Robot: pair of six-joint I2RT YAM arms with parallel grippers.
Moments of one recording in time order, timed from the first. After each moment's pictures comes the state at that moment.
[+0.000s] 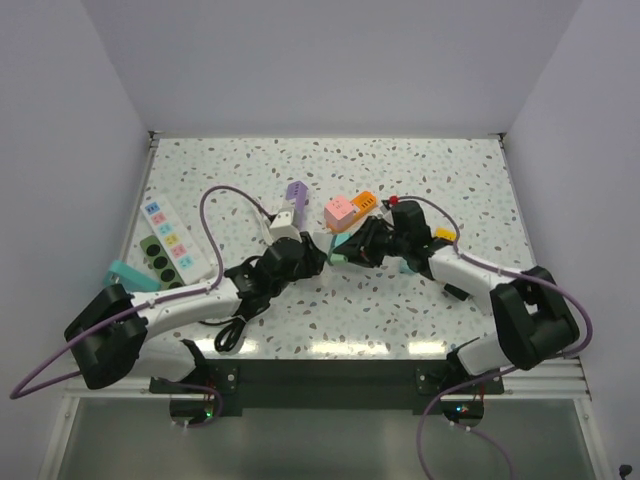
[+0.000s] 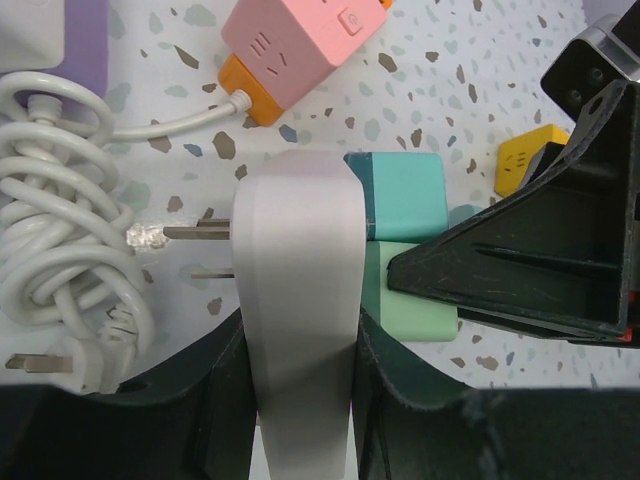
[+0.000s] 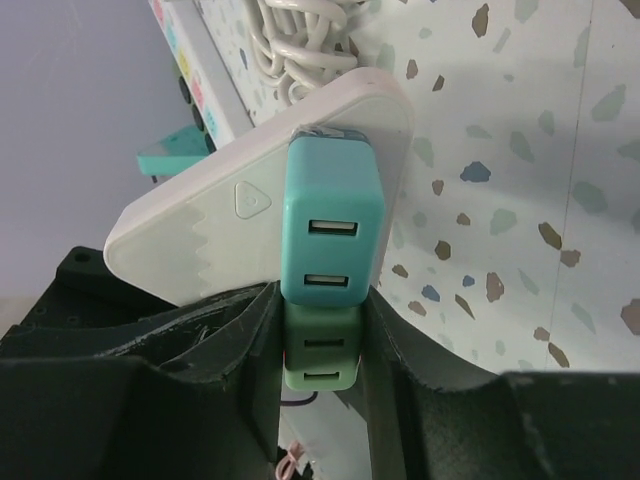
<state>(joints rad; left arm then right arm) -0.90 1.32 0.67 0.13 -0.41 -0.81 0.47 1.48 0.74 0.09 -0.53 1.11</state>
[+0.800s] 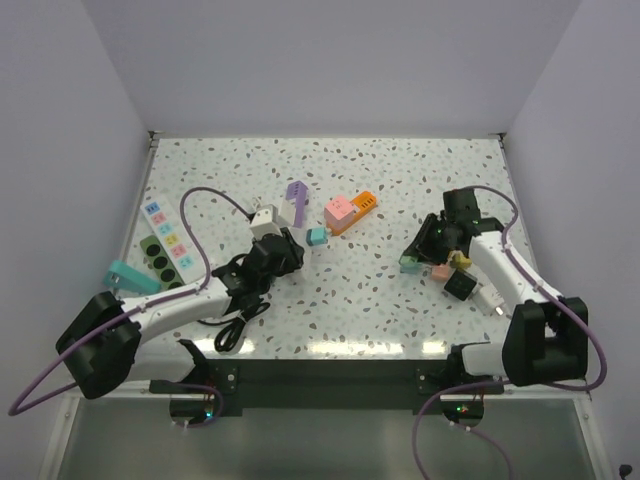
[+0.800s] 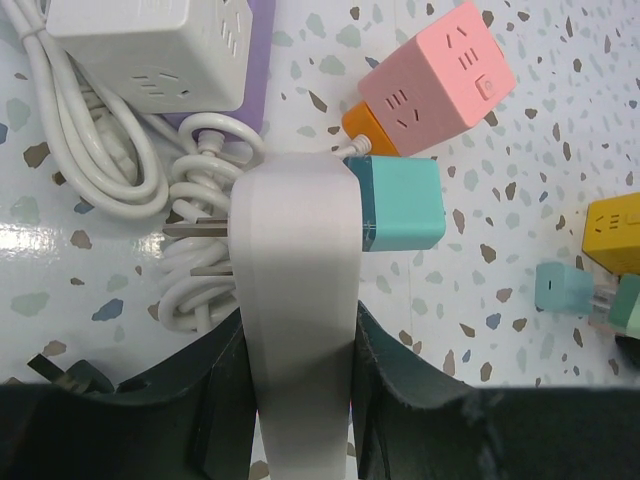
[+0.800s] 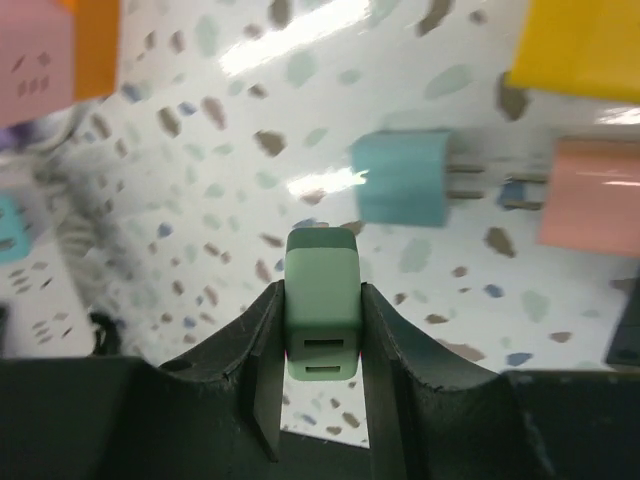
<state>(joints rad) -0.81 1.26 0.62 0.09 -0.46 -0.80 0.12 1.30 0.89 -0.64 -0.26 0.63</state>
